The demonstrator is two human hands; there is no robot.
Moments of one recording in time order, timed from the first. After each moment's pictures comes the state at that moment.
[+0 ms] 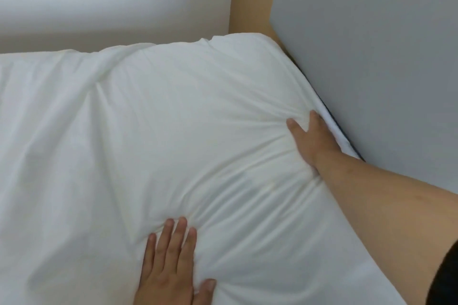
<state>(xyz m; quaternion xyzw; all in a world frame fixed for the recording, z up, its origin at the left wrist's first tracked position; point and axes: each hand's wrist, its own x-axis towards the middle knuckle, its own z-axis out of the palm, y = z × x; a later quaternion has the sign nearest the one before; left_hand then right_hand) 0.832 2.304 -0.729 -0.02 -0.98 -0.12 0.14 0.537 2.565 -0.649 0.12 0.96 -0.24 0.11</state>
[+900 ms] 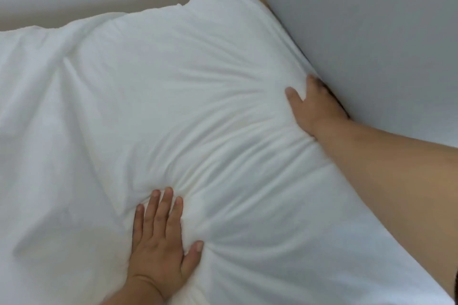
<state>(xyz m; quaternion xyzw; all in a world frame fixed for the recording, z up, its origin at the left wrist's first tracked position) 0.835 2.300 -0.727 -0.04 -0.99 -0.10 0.07 0.554 2.596 -0.642 0.05 0.98 -0.16 0.09</state>
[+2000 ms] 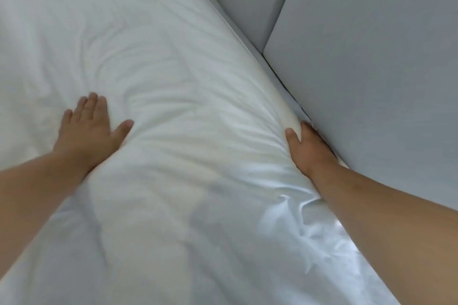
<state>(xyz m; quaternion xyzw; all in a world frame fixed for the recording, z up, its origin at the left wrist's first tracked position) 0.897 2.331 -0.680 0.05 -0.99 -0.08 -0.09 0.950 2.790 -0.643 0.24 0.94 -0.18 0.15</state>
